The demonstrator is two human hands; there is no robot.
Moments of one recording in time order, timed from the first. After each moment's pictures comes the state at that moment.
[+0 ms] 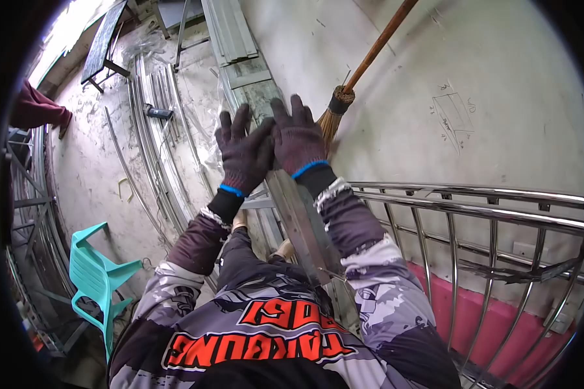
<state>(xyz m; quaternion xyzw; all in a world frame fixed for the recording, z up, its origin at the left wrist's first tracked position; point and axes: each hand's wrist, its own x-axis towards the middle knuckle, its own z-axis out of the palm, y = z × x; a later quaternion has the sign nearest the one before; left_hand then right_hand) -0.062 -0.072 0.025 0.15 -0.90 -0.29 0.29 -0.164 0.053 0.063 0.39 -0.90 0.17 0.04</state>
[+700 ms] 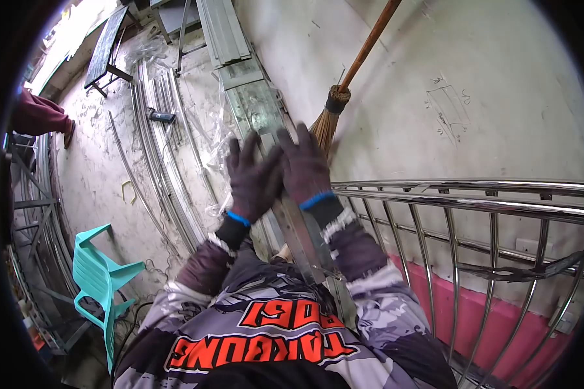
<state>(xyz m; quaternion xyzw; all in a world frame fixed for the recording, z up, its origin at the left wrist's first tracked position) -0.023 -0.021 0.020 0.12 -0.91 -0.30 0.27 -0.124 0.112 0.057 0.38 -0.90 0.22 0.02</state>
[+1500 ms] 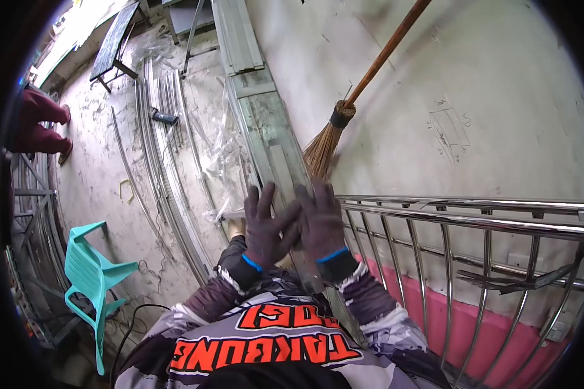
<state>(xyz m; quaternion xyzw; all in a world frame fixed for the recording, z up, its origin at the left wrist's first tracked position) 0.045 0.033 0.012 0.11 -0.88 -0.38 0.25 -0.056 0.174 0.071 0.40 -0.90 0.18 0.02</state>
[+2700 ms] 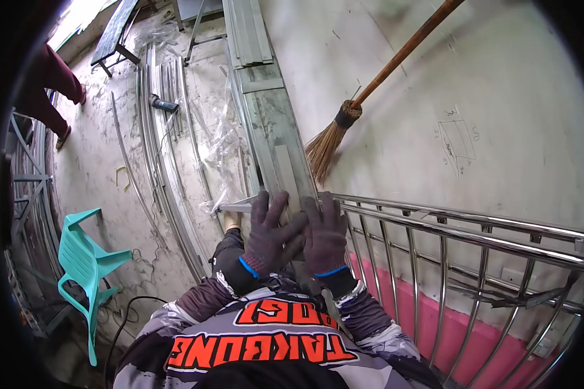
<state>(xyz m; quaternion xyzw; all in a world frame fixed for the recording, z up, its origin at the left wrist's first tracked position) 0.055 0.030 0.026 0.04 -0.90 -0.38 0.20 -0.039 0.181 0.074 0.34 -0.93 0.15 -0.04</state>
